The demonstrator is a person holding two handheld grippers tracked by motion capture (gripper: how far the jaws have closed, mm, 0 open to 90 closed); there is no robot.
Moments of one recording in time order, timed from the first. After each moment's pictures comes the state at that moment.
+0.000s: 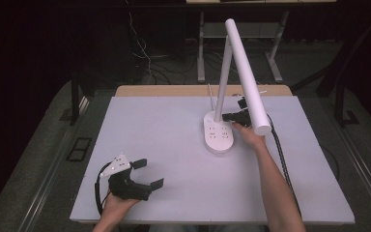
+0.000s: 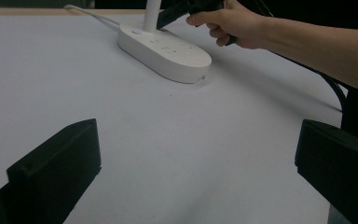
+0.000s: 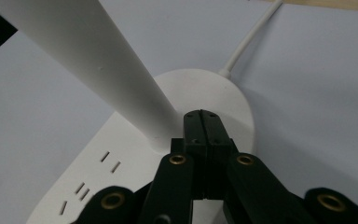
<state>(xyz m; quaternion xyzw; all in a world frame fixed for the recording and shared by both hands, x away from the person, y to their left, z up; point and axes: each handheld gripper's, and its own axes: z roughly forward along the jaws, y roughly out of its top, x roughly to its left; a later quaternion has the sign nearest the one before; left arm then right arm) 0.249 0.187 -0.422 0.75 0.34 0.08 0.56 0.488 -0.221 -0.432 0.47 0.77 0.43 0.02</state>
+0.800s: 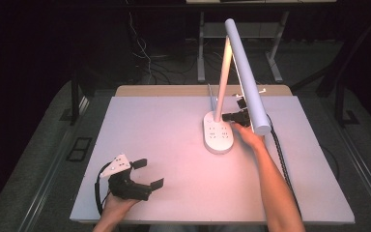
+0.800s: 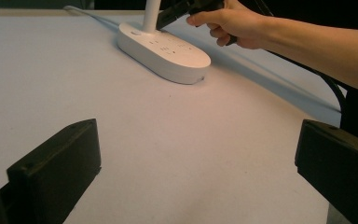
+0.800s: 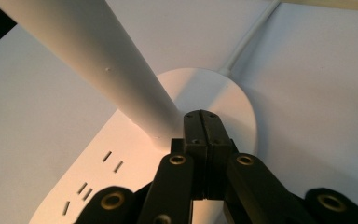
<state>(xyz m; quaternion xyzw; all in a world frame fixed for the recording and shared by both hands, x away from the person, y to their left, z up) 0.249 0.188 -0.421 0.75 0.34 0.08 0.57 0.485 -0.218 -0.429 0.48 0.77 0.42 0.03</state>
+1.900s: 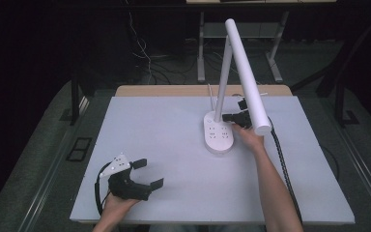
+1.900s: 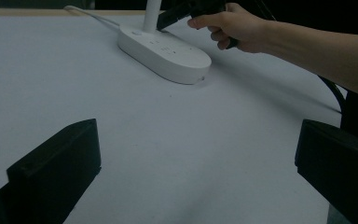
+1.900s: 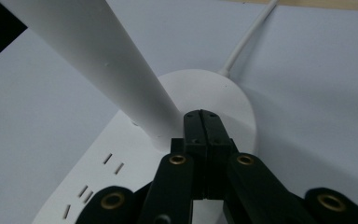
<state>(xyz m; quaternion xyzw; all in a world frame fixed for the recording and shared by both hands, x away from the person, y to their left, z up) 0.249 0.187 -0.422 0.75 0.34 0.08 0.57 0.480 -0.219 -0.433 0.49 0.76 0.43 0.03</state>
